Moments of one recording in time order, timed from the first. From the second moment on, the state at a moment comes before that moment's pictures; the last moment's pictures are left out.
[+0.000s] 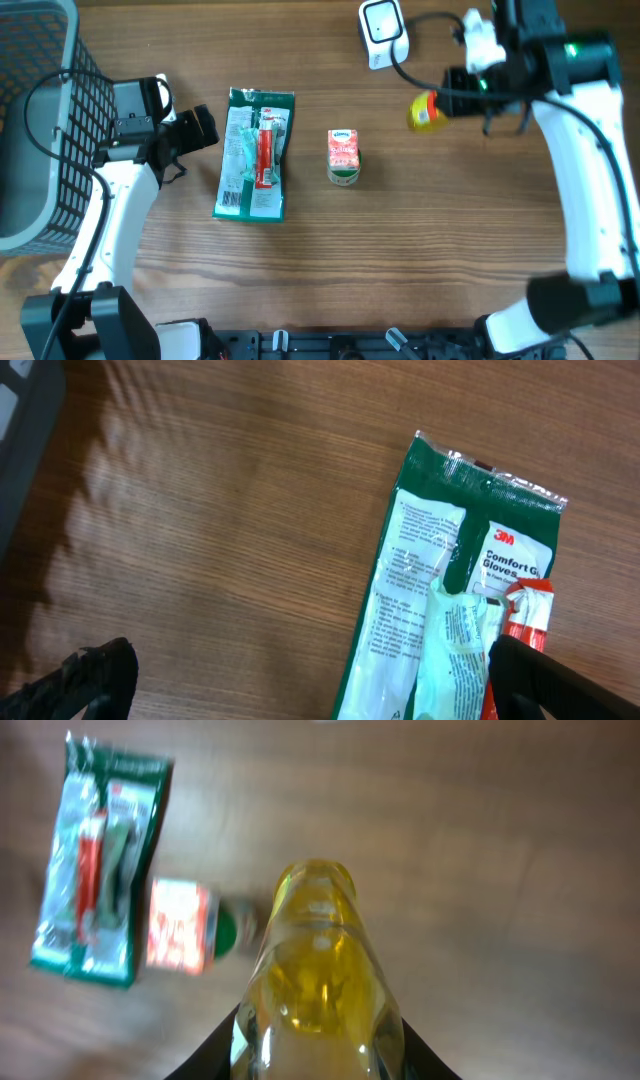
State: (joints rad) left arm 0.09 1.49 1.05 -0.52 0.03 -0.22; right arm 0.19 1.75 1.98 -1.40 -0.13 0.07
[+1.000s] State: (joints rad) left arm 0.09 1.49 1.05 -0.52 0.03 -0.22; right arm 0.42 2.34 2.11 -0.36 0.64 -0.63
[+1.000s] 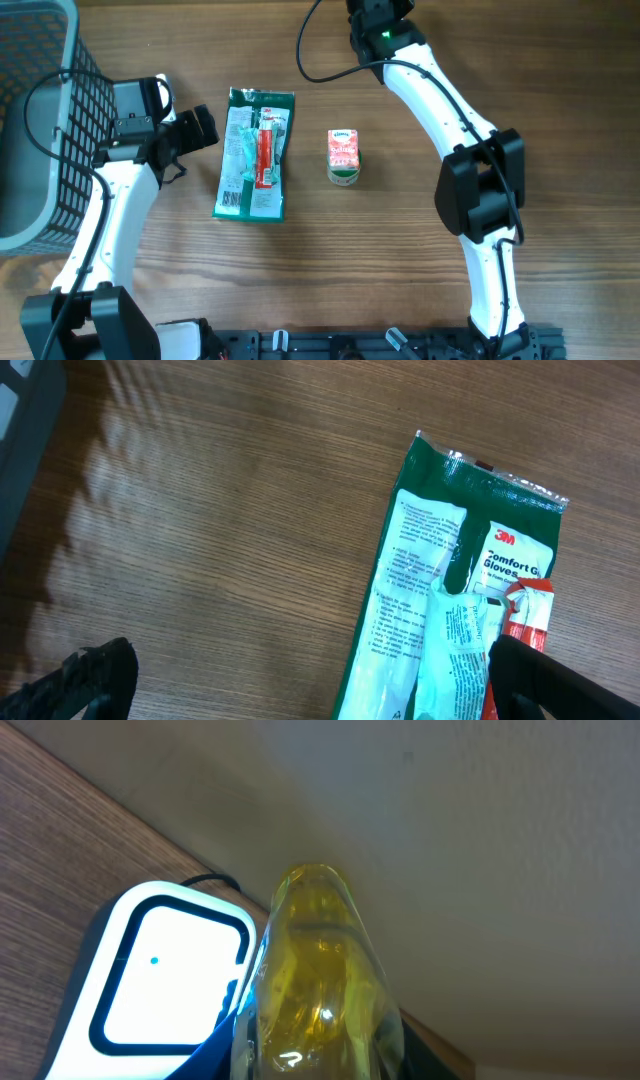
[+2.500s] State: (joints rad) left arm 0.09 1.49 1.05 -0.52 0.03 -0.22; right arm -0.13 1.88 2.10 -1.33 0.22 0.16
